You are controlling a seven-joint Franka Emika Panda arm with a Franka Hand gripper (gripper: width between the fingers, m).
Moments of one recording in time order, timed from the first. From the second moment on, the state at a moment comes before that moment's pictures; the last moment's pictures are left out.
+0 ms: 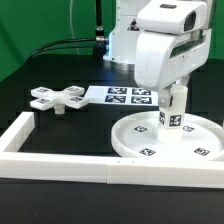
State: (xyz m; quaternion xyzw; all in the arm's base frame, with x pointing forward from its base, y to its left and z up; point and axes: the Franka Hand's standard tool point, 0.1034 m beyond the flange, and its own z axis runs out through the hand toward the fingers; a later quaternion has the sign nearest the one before) arm 0.554 0.039 0.073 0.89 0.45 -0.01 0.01
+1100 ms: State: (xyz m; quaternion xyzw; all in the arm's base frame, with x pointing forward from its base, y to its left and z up) arm 0.552 0.037 0.072 1.00 -0.07 0.00 -0.03
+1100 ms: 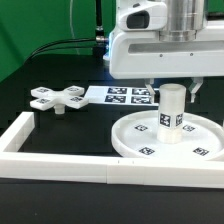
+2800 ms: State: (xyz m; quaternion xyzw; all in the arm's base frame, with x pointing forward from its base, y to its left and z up) arm 0.552 0.049 0.072 0.89 -0.45 -0.03 -0.06
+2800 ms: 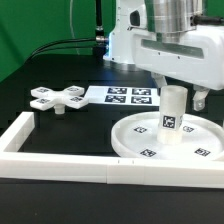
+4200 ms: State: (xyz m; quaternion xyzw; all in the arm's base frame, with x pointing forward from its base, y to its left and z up) arm 0.561 0.047 0.076 0.98 0.18 0.00 -0.05
